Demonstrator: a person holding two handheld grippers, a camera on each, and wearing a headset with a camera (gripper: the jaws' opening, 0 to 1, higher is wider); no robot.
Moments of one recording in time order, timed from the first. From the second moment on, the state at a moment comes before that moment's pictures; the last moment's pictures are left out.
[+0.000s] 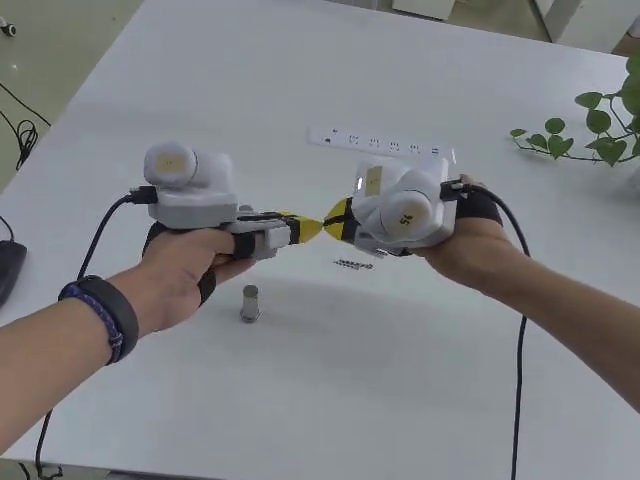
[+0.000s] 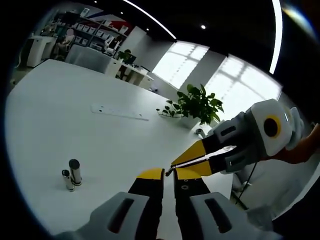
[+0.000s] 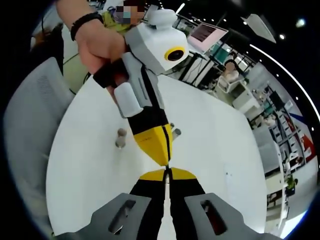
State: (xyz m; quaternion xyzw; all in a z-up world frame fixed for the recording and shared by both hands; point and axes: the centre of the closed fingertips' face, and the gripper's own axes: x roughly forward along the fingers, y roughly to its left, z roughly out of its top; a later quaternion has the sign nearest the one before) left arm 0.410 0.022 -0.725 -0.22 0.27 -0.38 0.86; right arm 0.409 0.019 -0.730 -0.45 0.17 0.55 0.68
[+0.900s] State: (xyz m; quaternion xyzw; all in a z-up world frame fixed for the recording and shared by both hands) left arm 0.410 0.022 -0.718 -0.26 0.26 -0.39 0.85; right arm 0.408 0.023 -0.725 -0.46 0.15 0.56 0.67
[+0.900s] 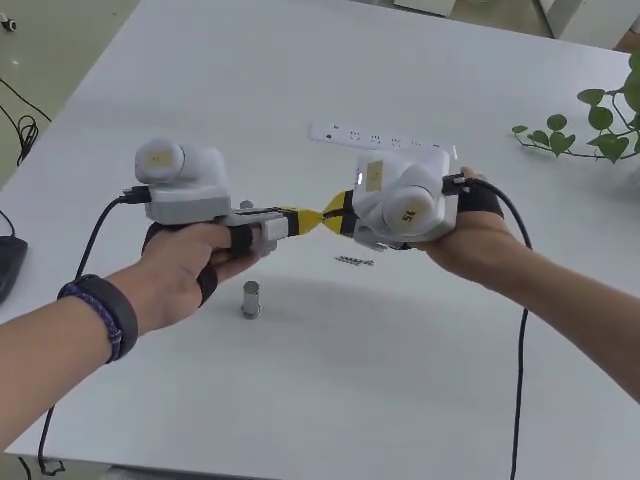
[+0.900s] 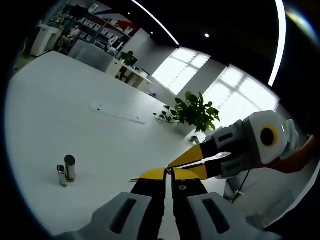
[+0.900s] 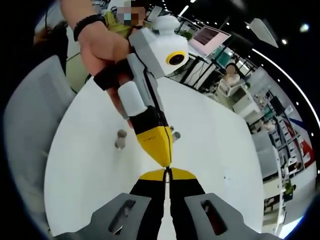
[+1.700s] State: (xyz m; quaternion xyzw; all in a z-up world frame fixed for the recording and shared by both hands) left arm 0.409 0.024 -0.716 -0.26 0.25 -0.39 0.85; right arm 0.406 0.026 -0.726 -0.44 0.16 0.56 0.68
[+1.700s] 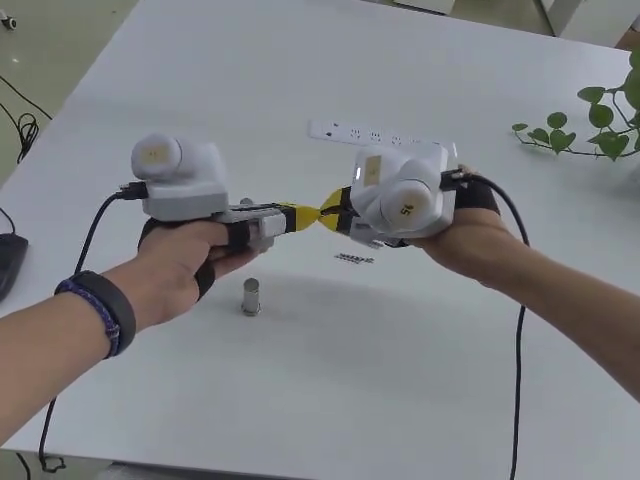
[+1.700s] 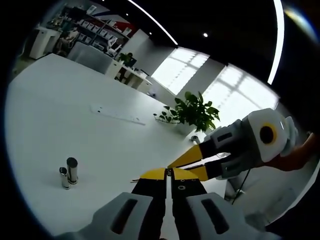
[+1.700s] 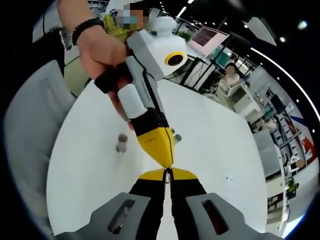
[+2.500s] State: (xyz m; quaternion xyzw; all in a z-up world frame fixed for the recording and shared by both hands) left arm 0.387 0.018 -0.709 -0.19 0.23 -0.46 0.84; right arm 0.393 0.015 -0.731 -0.39 0.21 0.59 0.67
